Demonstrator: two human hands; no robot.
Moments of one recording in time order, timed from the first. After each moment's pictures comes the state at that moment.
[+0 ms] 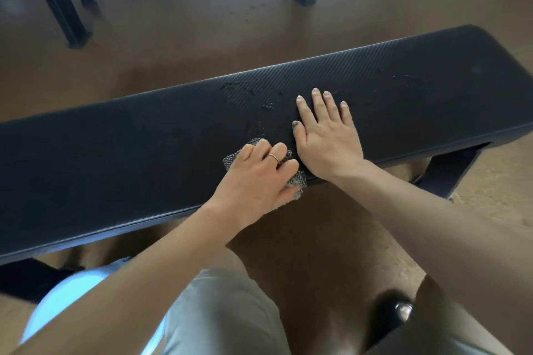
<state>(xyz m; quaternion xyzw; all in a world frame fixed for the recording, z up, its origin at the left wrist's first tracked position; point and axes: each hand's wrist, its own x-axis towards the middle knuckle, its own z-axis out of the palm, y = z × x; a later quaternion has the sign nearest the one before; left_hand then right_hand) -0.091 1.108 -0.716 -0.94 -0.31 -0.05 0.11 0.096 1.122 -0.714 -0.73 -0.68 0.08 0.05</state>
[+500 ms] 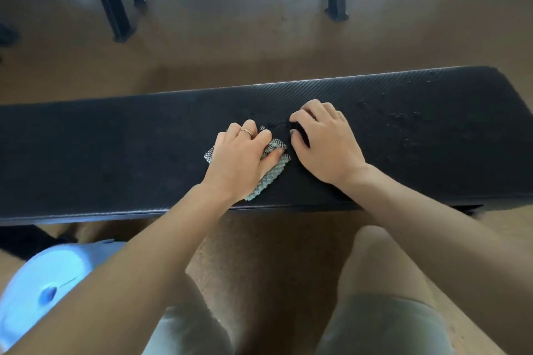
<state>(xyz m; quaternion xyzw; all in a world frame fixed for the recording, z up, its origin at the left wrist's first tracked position) -0.004 1.152 -0.721 -0.82 -0.56 -0.10 0.03 0.197 1.164 -0.718 -0.56 -0.79 0.04 0.23</state>
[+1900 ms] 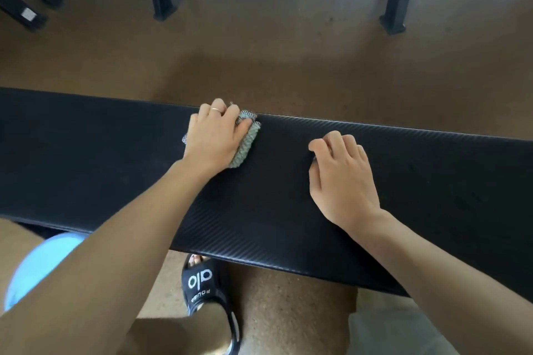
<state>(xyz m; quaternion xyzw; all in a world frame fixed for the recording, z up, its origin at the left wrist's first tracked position) -0.082 1.256 -0.707 -0.69 -0.73 -0.04 -0.01 0.166 1.211 -0.717 -0.56 -0.81 0.02 0.18</state>
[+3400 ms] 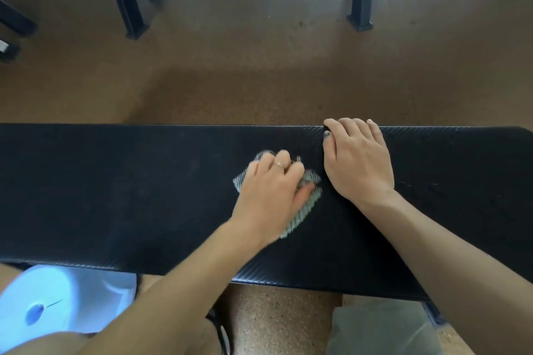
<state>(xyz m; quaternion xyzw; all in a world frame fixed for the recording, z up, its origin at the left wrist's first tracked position) 0.065 1.191 -0.706 -0.81 -0.58 -0.07 -0.05 0.244 1.251 -0.727 -0.66 -0.74 0.04 0.15</state>
